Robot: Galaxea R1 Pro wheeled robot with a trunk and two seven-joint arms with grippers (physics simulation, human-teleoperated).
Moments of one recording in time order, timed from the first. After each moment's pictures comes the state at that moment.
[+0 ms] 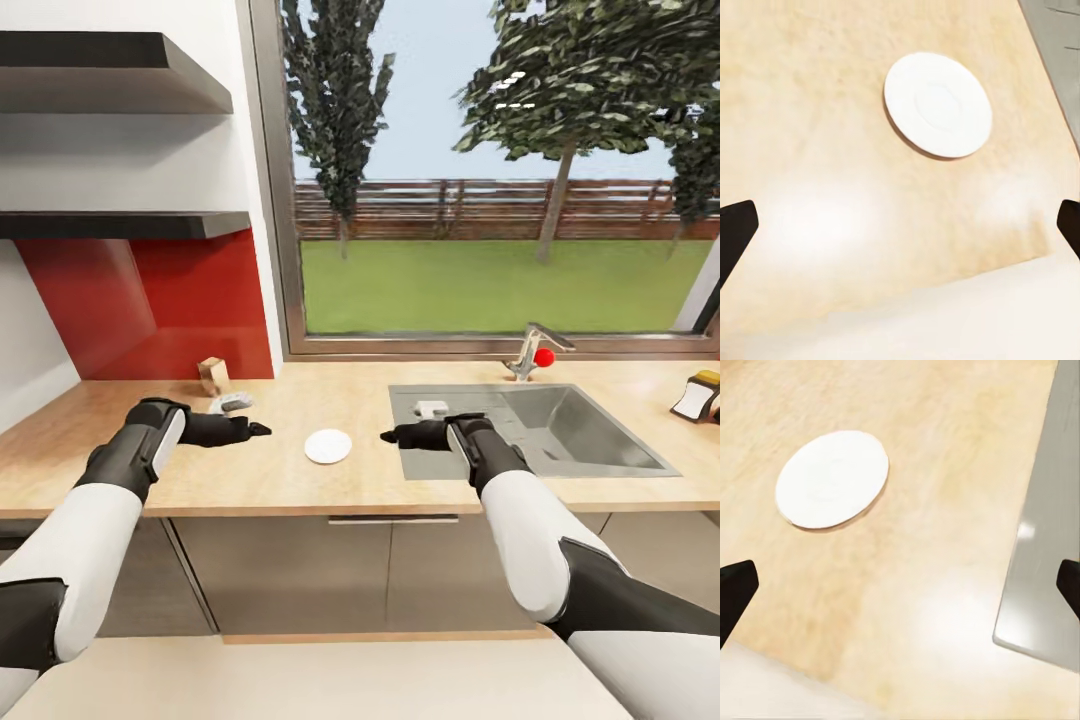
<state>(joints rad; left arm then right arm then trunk) -1.04 0.16 0.03 -0.74 0.04 0.93 -0.52 -1.13 0.17 -0.38 -0.45 0.46 0.53 0.48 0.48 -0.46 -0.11</state>
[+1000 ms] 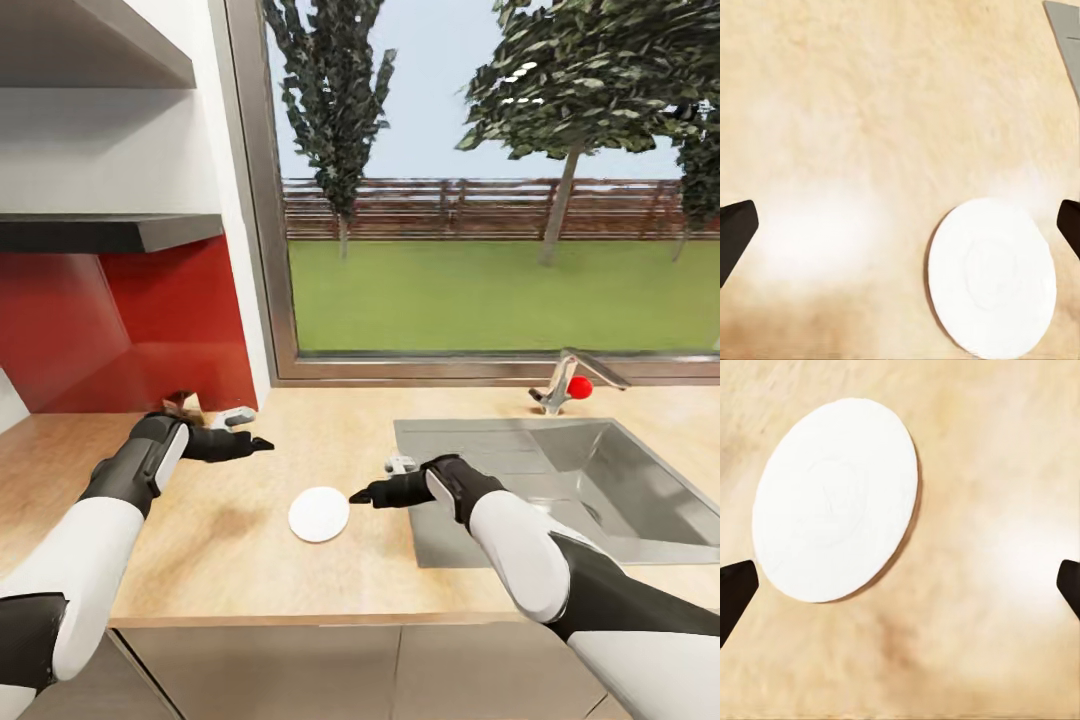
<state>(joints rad) -0.99 0.16 0.03 -0.73 0.05 0.93 -0.52 -1.13 0.17 -0.38 -0.11 0.47 0.53 0.61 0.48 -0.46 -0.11</state>
